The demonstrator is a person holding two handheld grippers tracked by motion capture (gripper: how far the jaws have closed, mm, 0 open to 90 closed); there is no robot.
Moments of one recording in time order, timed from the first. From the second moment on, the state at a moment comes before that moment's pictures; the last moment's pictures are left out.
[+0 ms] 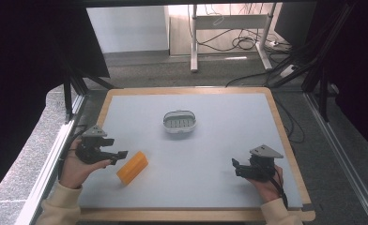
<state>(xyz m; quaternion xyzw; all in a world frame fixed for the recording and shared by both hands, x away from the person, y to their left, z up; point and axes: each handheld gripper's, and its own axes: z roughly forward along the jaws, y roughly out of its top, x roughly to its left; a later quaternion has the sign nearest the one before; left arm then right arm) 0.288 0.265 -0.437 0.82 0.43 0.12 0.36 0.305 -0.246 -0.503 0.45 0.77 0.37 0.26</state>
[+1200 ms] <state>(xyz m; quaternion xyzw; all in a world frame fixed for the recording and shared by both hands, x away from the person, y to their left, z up) 0.301 0.200 -0.484 0.88 0.41 0.10 0.21 0.306 -0.249 -0.503 0.45 0.77 0.38 0.26</state>
